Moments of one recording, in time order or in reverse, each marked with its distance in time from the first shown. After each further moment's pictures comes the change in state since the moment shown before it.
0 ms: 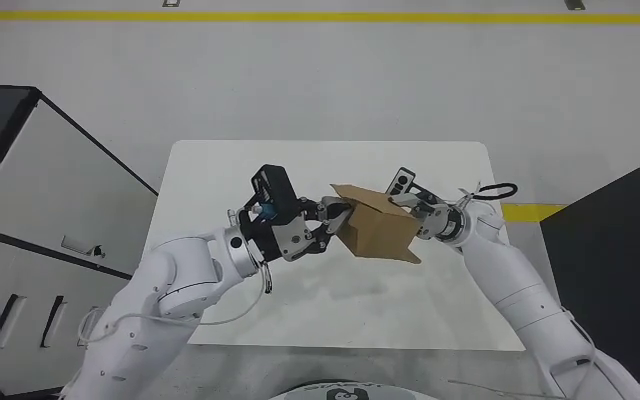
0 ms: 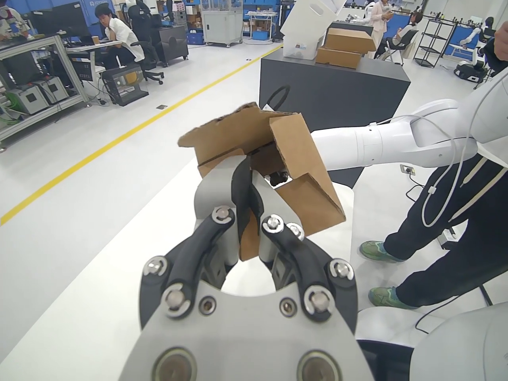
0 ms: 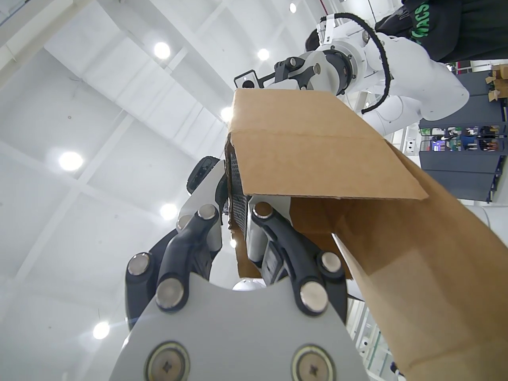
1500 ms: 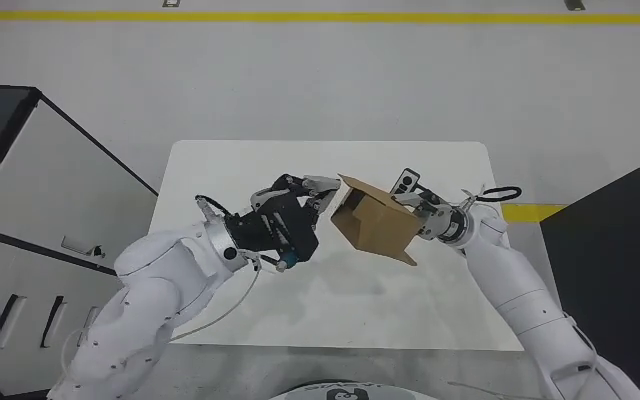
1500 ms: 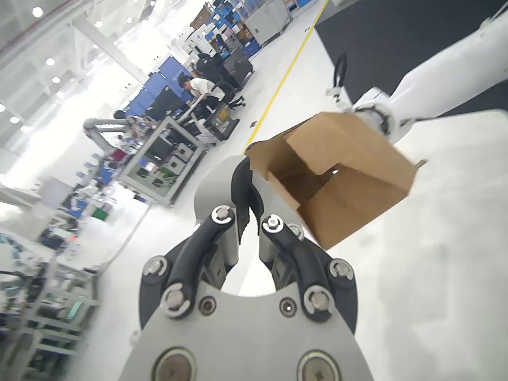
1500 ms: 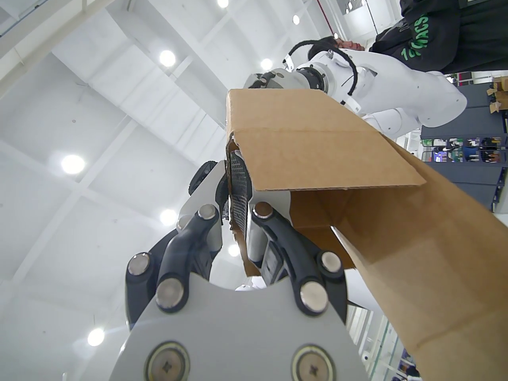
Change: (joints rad) left arm -0.028 0.013 -0.053 -0.128 0.831 -0.030 0.229; right arm -0.034 -0.004 0.045 -0.013 -0.010 0.005 -0.026
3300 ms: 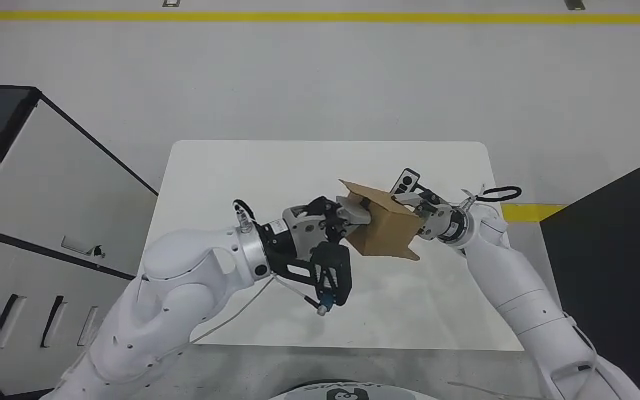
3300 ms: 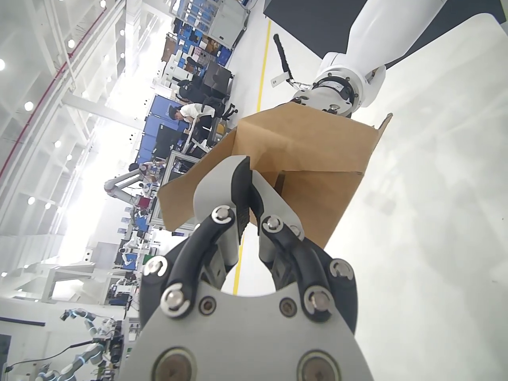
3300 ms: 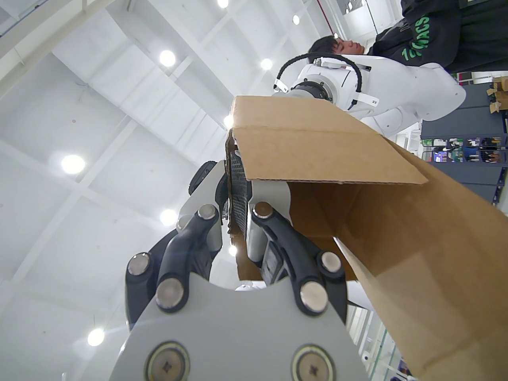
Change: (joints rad) left arm -0.096 0.002 0.152 0.027 0.258 -0.158 0.158; right arm 0.000 0.000 0.000 0.000 0.000 0.000 0.000
